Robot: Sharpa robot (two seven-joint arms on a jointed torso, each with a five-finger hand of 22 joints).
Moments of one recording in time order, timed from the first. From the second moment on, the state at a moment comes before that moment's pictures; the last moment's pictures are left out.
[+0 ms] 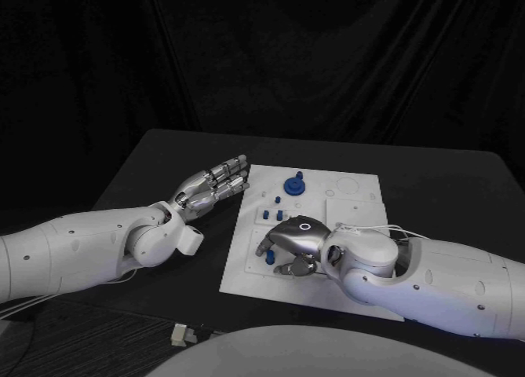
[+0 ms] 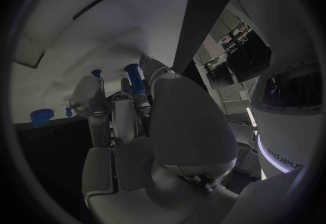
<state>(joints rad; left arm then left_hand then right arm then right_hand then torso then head) 1.04 -0.93 -0.21 1.44 -0.14 0.06 0.68 1.56 0.20 -0.19 0.26 0.55 0.13 0.02 0.02 0.02 0.01 0.10 0.12 0.02 0.03 0.16 0.05 0.01 0.15 0.06 0.26 0.03 0.13 1.06 -0.60 -0.21 1.65 -1.74 -0.20 -0.12 1.52 -0.20 0.25 0.17 0.15 0.82 0.07 0.08 0.15 0.76 0.10 0.33 0.13 1.46 -0.01 1.41 1.21 0.09 1.35 0.10 1.06 1.31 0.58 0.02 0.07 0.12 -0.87</state>
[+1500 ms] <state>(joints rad) 1.04 -0.92 -0.21 1.44 -0.14 0.06 0.68 1.56 0.19 -0.19 0.25 0.55 0.13 0.02 0.02 0.02 0.01 0.10 0.12 0.02 0.03 0.16 0.05 0.01 0.15 0.06 0.26 0.03 0.13 1.33 -1.02 -0.21 1.83 -1.42 -0.15 -0.46 0.96 -0.21 0.13 0.30 0.11 1.17 0.03 0.30 0.25 1.46 -0.03 1.51 1.31 1.47 -0.08 1.56 1.31 0.06 1.46 0.03 1.32 1.31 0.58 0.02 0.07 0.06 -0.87</state>
